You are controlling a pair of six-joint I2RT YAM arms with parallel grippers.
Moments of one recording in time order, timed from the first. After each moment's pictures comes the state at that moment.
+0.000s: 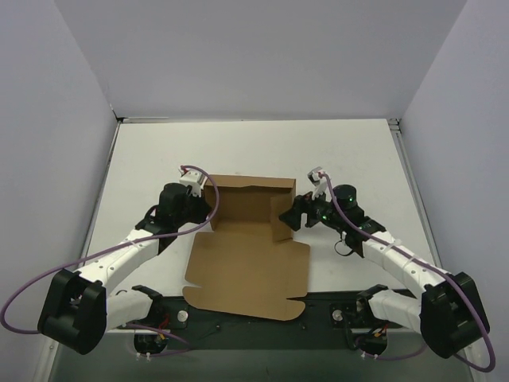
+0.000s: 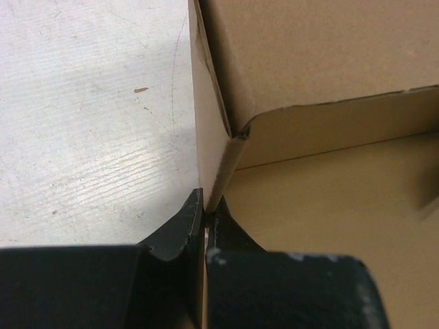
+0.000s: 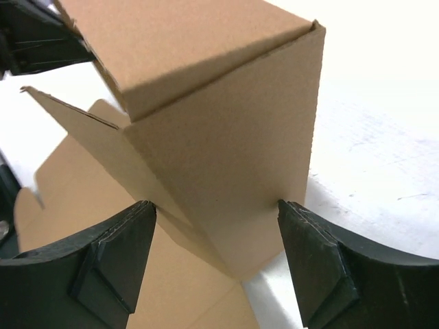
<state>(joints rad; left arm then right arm) -0.42 1.15 0.58 0.02 0.07 -0.26 0.43 1.09 0.51 0.15 -0.43 0.22</state>
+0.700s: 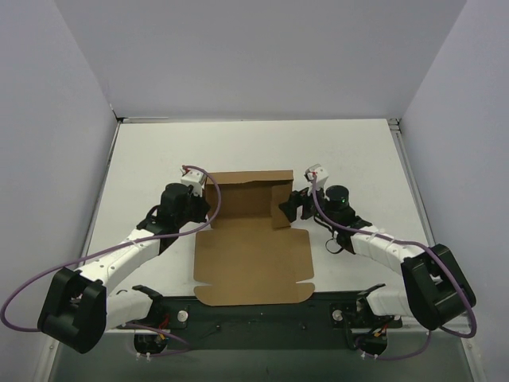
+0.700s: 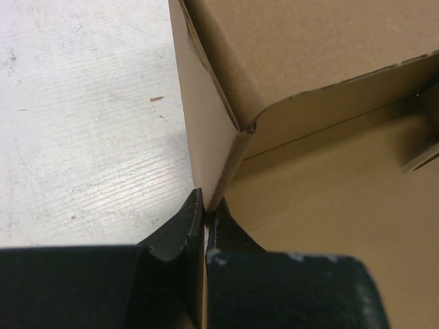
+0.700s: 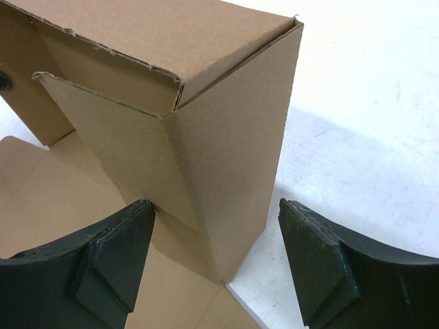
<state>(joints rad) -0.44 1.16 0.58 0.03 0.02 -0.21 0.44 1.28 0.46 0.48 -0.24 0.12</state>
